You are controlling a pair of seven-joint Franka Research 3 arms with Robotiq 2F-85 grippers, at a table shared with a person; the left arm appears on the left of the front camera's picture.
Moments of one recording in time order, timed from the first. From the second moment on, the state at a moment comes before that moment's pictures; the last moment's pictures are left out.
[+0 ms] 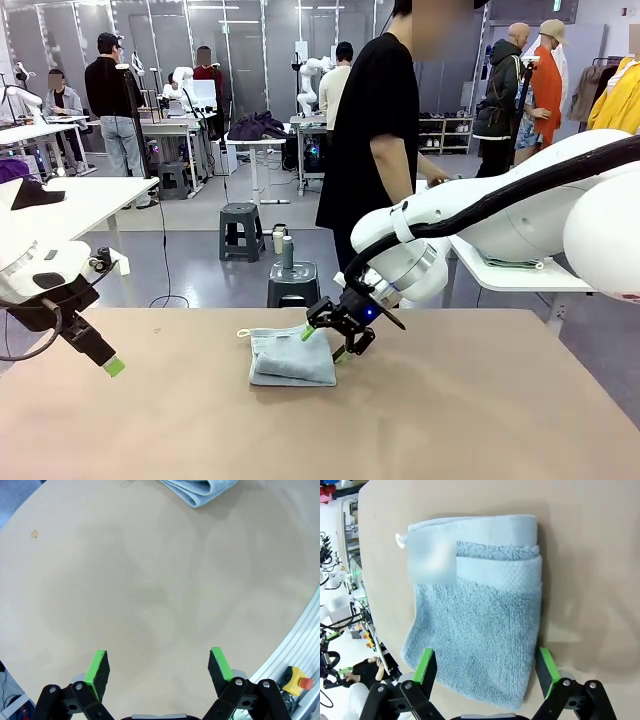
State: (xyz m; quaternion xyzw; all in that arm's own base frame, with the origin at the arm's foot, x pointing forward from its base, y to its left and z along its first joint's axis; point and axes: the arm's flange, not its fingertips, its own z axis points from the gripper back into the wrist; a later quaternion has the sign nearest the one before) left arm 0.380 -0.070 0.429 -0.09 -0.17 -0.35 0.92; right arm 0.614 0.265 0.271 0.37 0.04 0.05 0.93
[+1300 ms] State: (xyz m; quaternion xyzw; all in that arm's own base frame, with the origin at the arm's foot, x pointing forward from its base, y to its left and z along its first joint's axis) left arm 0.380 -0.070 0.429 -0.09 -0.17 -0.35 0.92; right arm 0.608 0.281 0.263 0.40 0.03 0.04 0.92
